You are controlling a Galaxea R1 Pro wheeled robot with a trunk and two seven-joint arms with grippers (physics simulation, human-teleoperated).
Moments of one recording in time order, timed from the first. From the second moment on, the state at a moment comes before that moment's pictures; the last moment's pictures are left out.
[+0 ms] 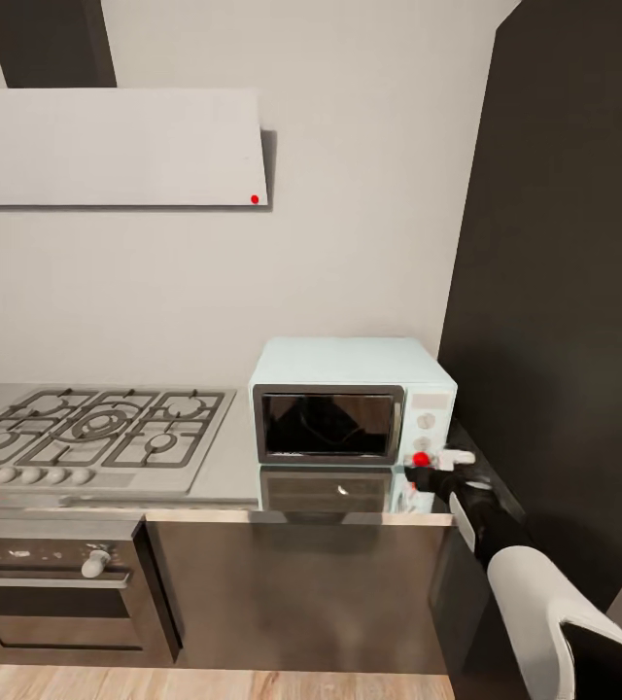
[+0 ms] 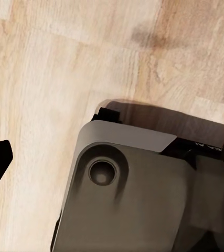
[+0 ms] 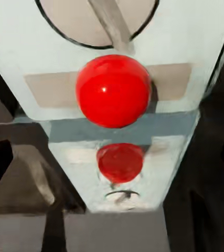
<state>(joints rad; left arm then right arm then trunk) -0.21 -0.01 -0.60 0.00 0.84 -0.06 0.10 -0.83 -0.01 -0.33 -0.49 0.23 0.21 0.16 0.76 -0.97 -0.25</state>
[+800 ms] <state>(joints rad) -0.21 -0.02 -0.60 0.00 0.84 -0.06 0.10 -0.83 -0.03 -0.33 -0.45 0.24 0.07 0.16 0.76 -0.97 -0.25</state>
